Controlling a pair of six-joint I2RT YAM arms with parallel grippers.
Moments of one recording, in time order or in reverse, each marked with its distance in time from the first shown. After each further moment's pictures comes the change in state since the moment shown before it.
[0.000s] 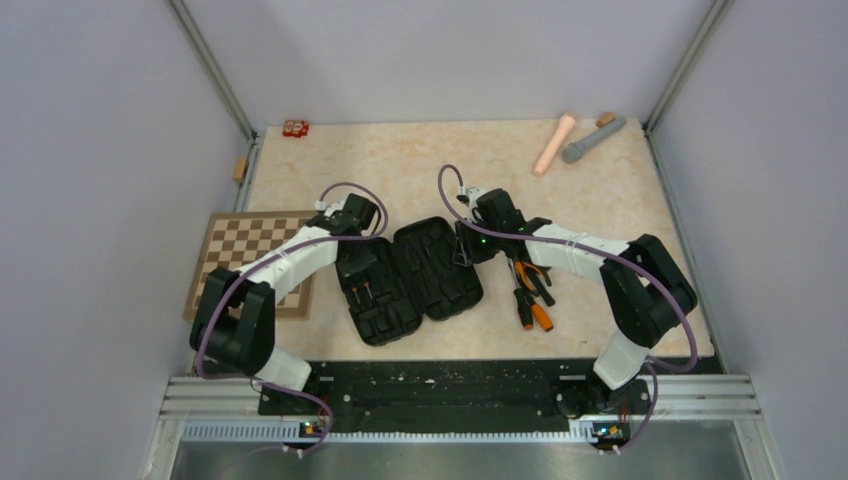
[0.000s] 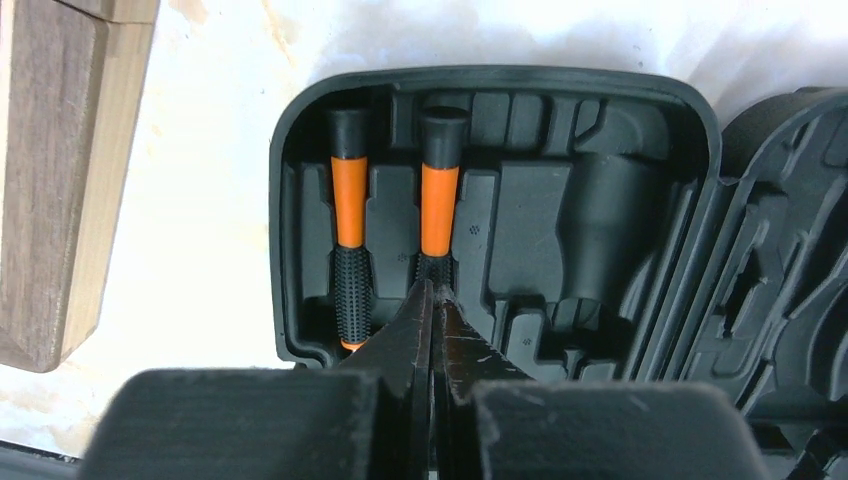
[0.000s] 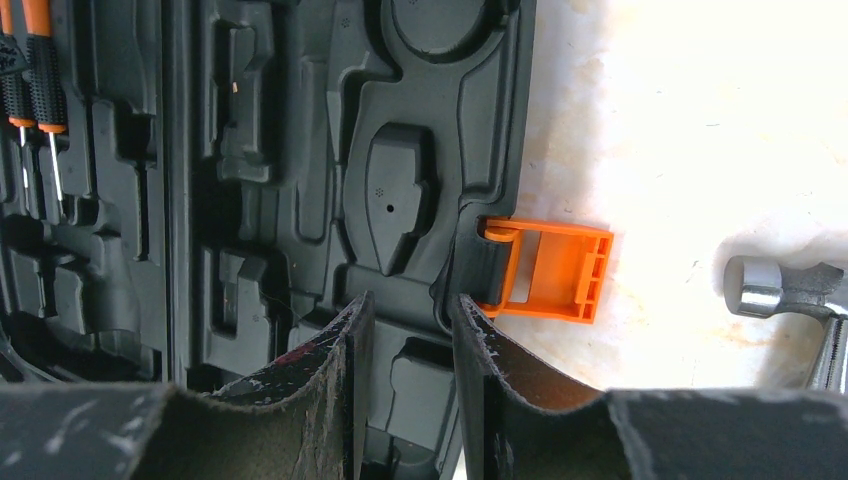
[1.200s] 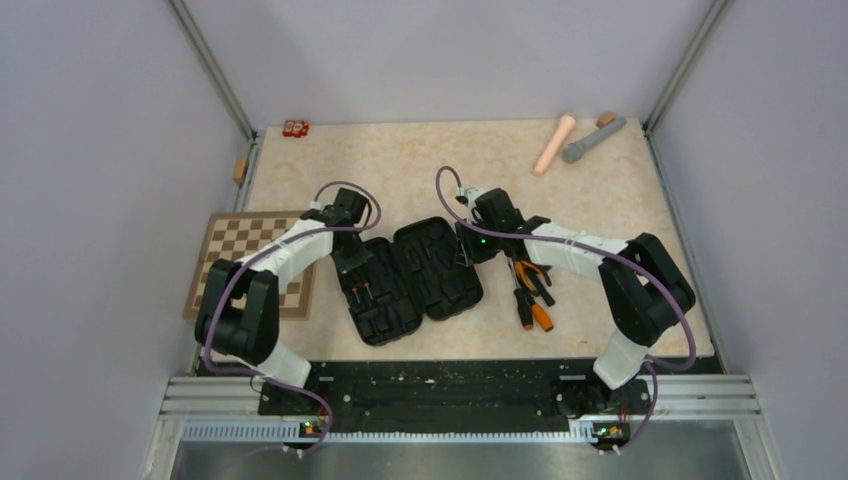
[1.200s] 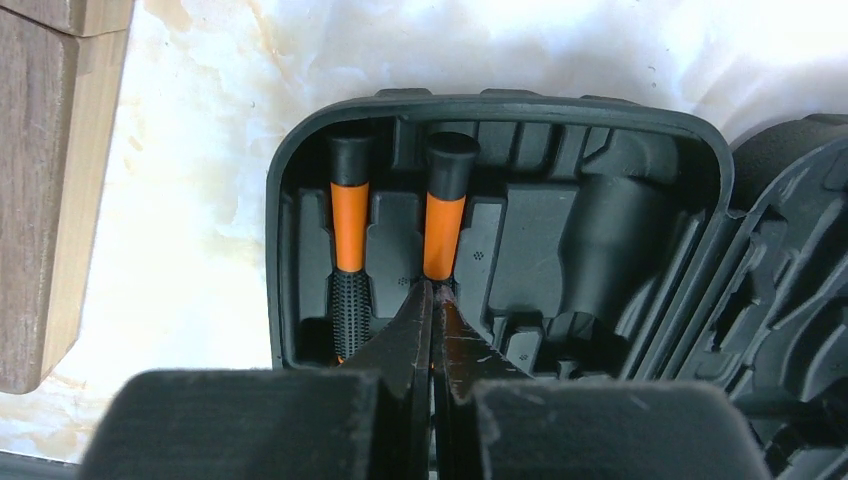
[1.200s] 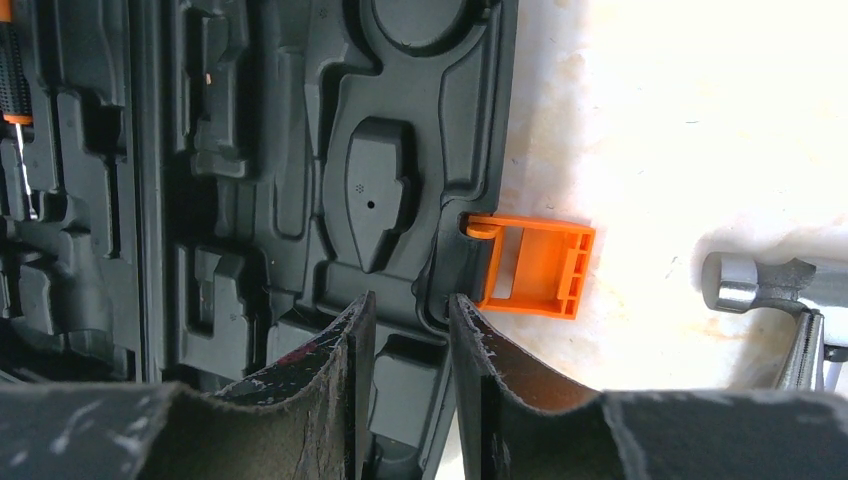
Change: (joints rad) left arm 0.062 0.076 0.024 0.005 0.083 0.018; right arm -0.001 0.011 0.015 -0.033 0.030 -0.035
